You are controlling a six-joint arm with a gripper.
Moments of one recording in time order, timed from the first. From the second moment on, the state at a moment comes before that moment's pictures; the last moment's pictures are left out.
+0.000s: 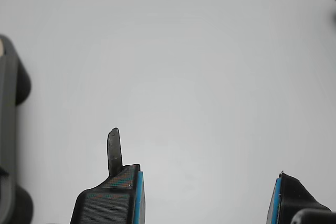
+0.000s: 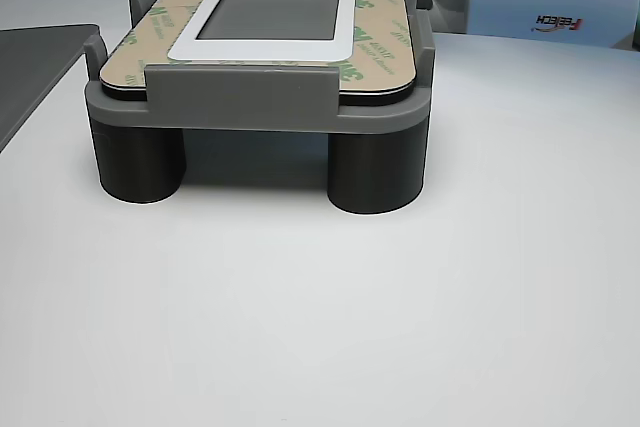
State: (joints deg) arm 10.4 168.0 152.5 56.8 20.0 11.4
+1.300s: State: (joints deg) arm 11.9 153.2 154.6 32.4 0.4 -103.0
